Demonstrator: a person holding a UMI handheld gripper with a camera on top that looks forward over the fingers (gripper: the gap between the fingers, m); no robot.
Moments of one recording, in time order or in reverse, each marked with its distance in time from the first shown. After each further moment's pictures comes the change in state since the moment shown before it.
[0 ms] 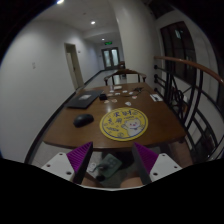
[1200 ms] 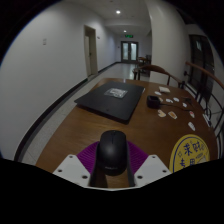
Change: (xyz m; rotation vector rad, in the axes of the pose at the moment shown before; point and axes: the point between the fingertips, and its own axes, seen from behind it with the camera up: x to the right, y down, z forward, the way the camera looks) arm -0.206 -0.049 0.275 -0.085 -0.057 -0.197
